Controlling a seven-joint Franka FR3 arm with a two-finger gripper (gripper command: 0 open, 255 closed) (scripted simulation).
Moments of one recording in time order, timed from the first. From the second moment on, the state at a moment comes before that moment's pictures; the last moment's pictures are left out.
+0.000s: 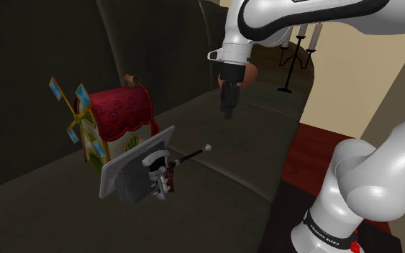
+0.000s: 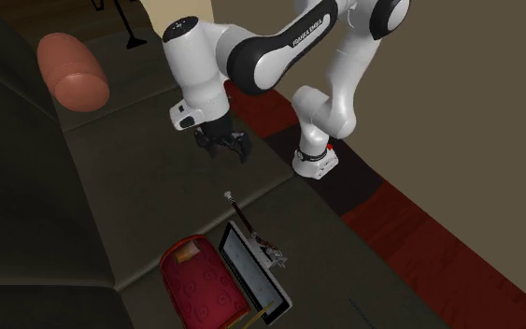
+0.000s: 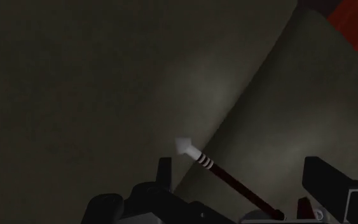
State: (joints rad) arm 0.20 -0.49 -0.13 -2.28 0.11 1.74 -0.66
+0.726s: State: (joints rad) arm 0.41 -0.24 -0.12 -2.22 0.21 1.88 -1.26
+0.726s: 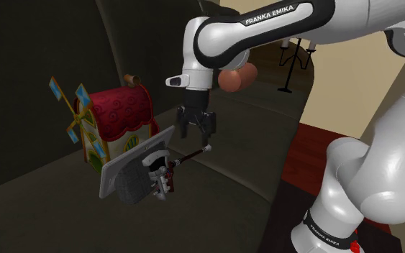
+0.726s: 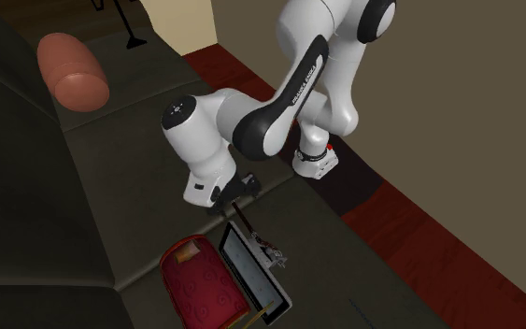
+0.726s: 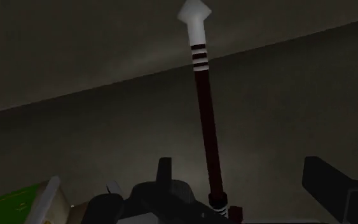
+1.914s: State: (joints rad) arm 0.45 -0.16 -0.11 -2.27 0.24 1.99 -1.40
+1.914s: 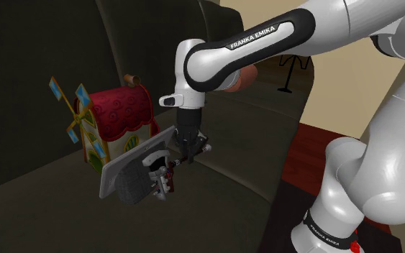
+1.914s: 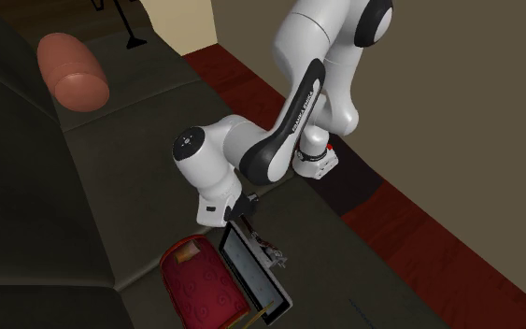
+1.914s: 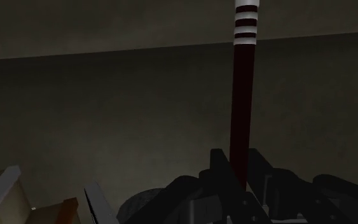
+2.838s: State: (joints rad) arm 0.45 -0.20 -0.11 -2.18 0.22 1.86 -1.37
